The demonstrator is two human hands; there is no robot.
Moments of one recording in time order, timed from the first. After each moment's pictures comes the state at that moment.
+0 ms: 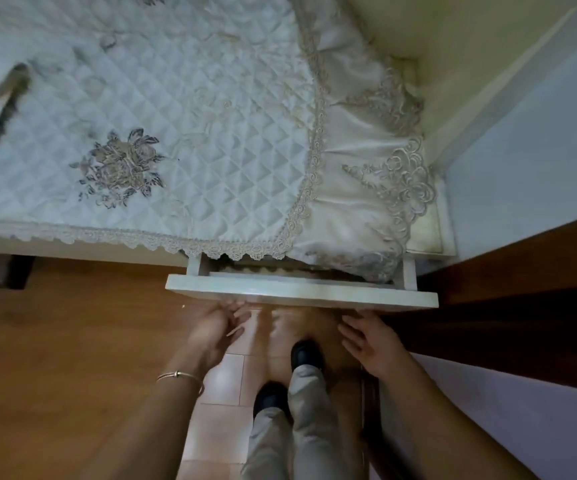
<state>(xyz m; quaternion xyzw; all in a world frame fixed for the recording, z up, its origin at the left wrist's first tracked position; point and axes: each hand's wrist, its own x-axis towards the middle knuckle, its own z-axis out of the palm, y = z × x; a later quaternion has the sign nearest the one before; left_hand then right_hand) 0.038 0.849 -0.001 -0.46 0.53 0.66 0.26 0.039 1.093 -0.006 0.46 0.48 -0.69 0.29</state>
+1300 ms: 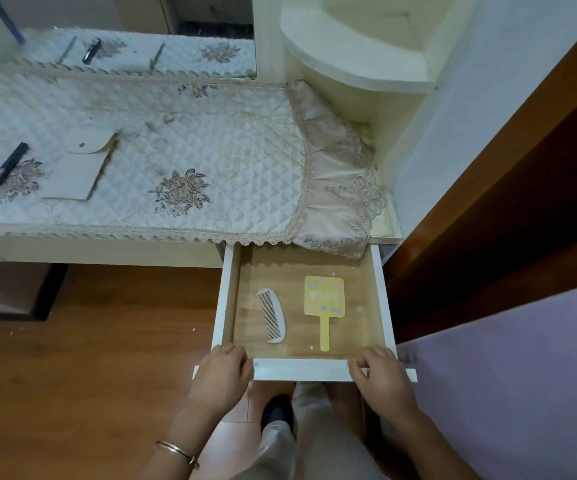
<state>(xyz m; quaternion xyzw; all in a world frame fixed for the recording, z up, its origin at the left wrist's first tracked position) 0.184 0.831 0.092 0.00 0.97 0.18 0.15 0.188 1.086 0.099 0.07 0.96 -0.22 0.18</state>
